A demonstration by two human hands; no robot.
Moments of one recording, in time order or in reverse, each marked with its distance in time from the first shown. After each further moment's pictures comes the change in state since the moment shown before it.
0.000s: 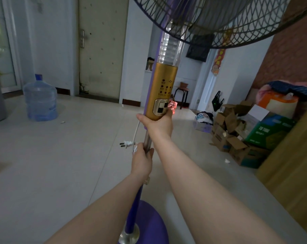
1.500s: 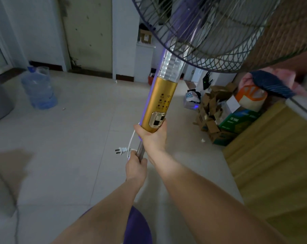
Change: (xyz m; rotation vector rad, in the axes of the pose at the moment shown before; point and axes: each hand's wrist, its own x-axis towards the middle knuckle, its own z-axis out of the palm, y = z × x) left_hand -0.054 0.340 -0.038 0.166 -0.038 -0.398; right_hand 0.036 -0.299 -0.132 0.091 0.001 0.292
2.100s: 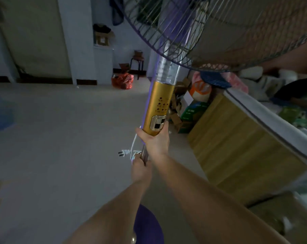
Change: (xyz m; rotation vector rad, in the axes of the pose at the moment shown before) left_hand -0.130 0.133 -0.003 -0.056 -0.225 0.066; right_hand -0.071 -0.158 -0.112 -0.166 0.217 -0.026
